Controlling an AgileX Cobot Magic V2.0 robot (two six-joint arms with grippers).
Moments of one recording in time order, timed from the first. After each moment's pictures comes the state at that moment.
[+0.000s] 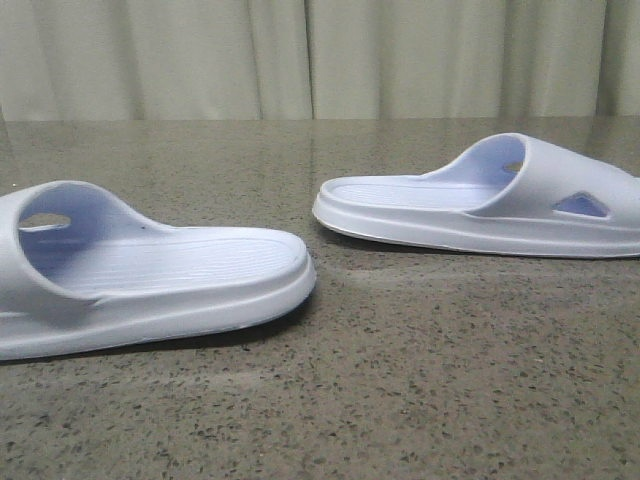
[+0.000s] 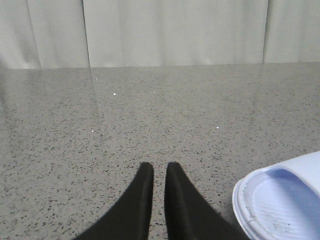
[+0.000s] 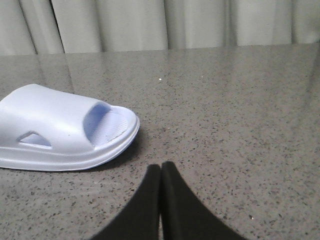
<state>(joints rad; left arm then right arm) -0.09 0.00 0.00 0.01 0.15 0.01 0.04 -0.01 0.01 -0.02 0.17 0.03</state>
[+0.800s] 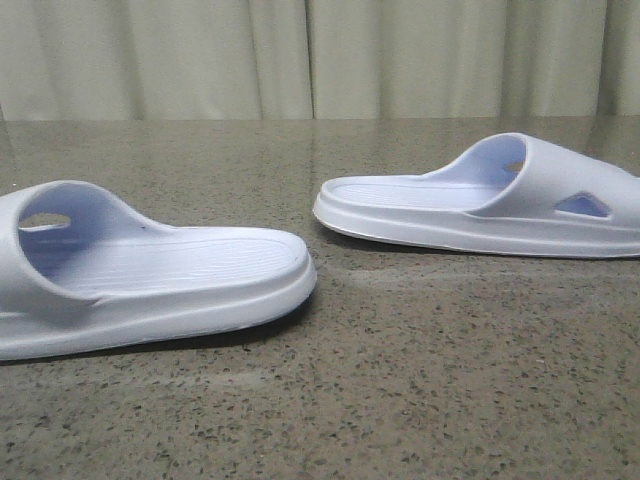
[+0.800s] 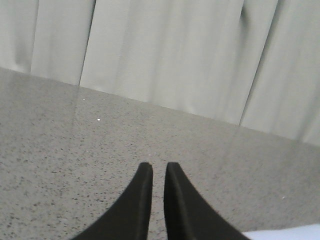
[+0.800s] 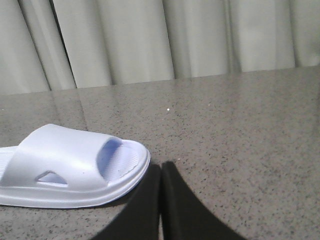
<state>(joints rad) -0.09 0.00 0.00 -0.32 0.02 0.01 0.04 -0.01 0.01 0.05 0.07 0.04</state>
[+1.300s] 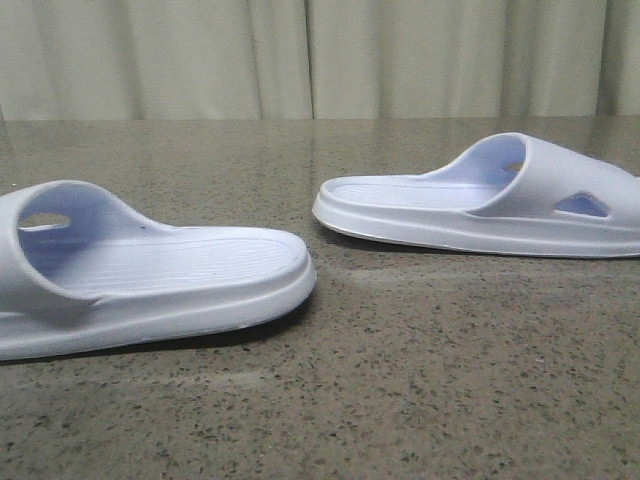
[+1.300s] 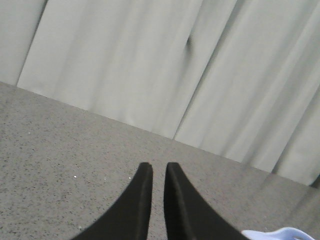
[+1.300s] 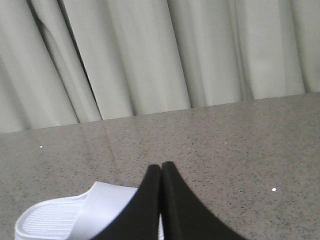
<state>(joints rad) -0.09 0.09 -0.38 -0.47 0.36 0.00 0.04 0.10 -0.42 0.12 0.40 0.04</state>
